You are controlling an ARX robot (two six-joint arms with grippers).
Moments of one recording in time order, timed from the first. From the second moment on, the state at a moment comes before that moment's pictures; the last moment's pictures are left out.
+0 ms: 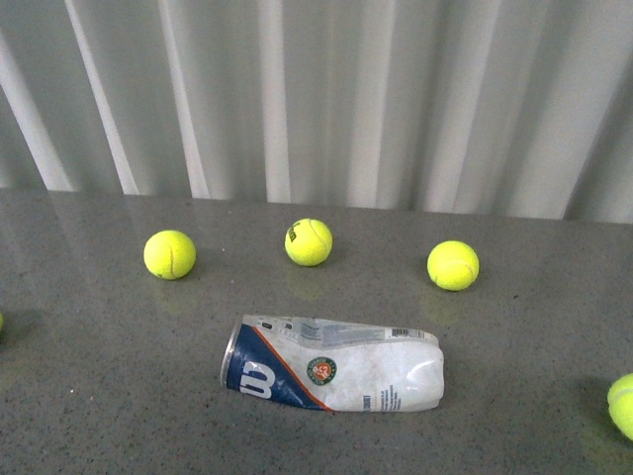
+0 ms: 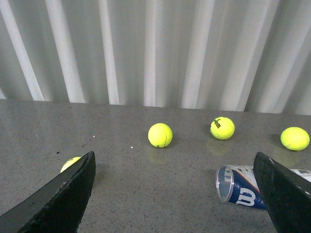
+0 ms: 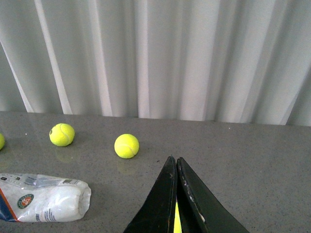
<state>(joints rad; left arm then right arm) 0.00 0.00 0.02 0.00 0.00 0.00 0.00 0.09 0.10 -0.02 0.00 -0.01</state>
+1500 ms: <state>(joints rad) 0.02 0.88 0.37 0.29 0.21 0.02 0.00 0.00 0.01 0.00 0.00 -0.01</state>
